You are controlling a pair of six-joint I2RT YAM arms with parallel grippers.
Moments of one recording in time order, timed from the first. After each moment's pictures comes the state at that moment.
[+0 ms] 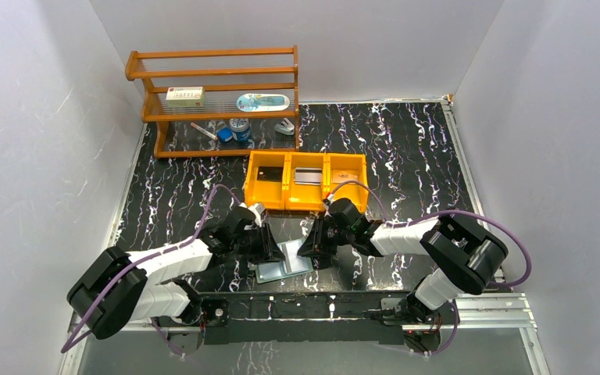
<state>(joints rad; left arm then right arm) -0.73 1.20 0.38 -0.04 0.30 -0.91 0.86 1.52 0.51 0.26 -0.38 1.06</state>
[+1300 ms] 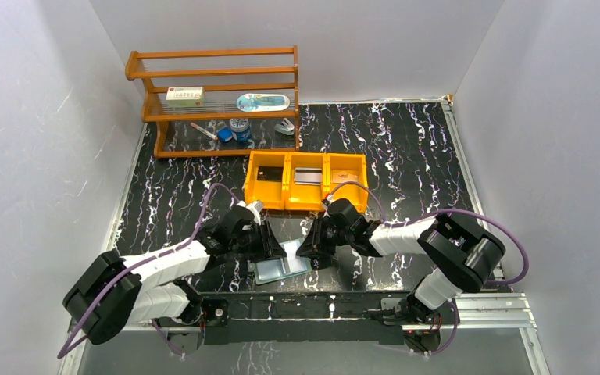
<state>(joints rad) -0.74 1.15 0.38 -0.03 0.29 -0.92 0.87 1.54 0.51 0.29 -0.38 1.09</state>
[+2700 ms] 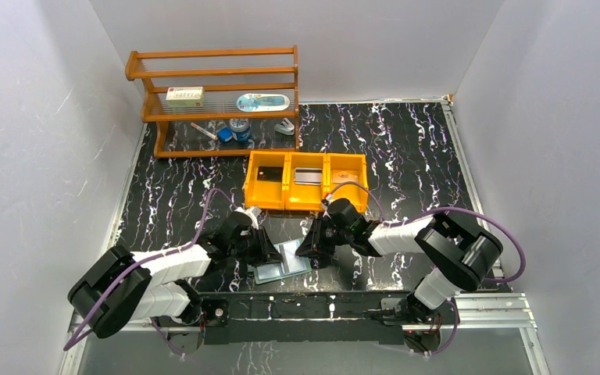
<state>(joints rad) -0.73 1.21 0.29 0.14 0.31 -0.99 0.86 1.56 0.51 0.32 -0.40 1.10</state>
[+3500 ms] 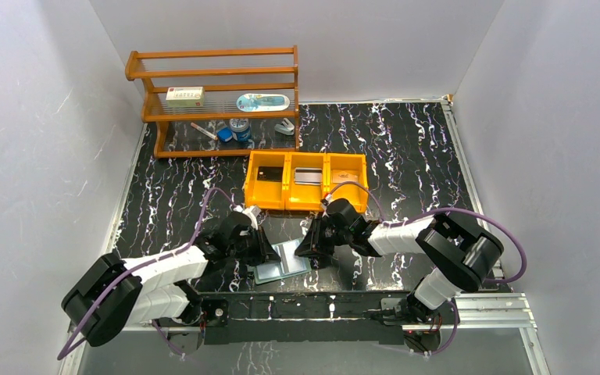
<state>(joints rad) -0.74 1.14 0.30 0.04 0.27 -0.93 0.87 1.55 0.52 0.30 -0.39 1.10</state>
